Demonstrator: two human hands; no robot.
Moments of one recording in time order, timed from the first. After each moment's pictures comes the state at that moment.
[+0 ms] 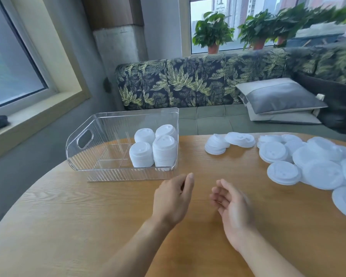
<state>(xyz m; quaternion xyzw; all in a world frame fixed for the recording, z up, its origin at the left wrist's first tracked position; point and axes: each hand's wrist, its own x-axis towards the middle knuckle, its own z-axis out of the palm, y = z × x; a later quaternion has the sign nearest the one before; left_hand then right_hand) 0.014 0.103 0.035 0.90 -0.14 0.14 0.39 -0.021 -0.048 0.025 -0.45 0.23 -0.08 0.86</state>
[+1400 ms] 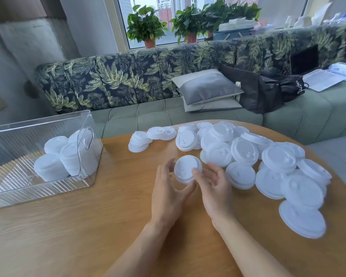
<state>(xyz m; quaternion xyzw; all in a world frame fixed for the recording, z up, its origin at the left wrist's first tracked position) -0.010 -0.104 -0.009 0.83 -0.19 0.11 0.51 -0.062 -0.224 0.000 -0.60 0.21 -0.24 0.74</state>
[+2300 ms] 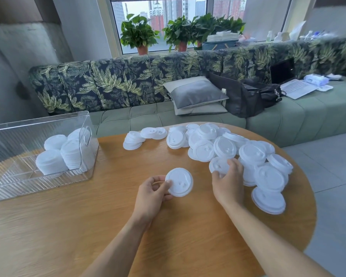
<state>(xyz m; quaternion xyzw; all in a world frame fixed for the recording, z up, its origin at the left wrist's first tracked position) -0.052 -0.070 0.014 0.69 -0.05 -0.15 0.71 -0.102 -0.281 0.010 -0.81 0.33 -0.25 0.41</state>
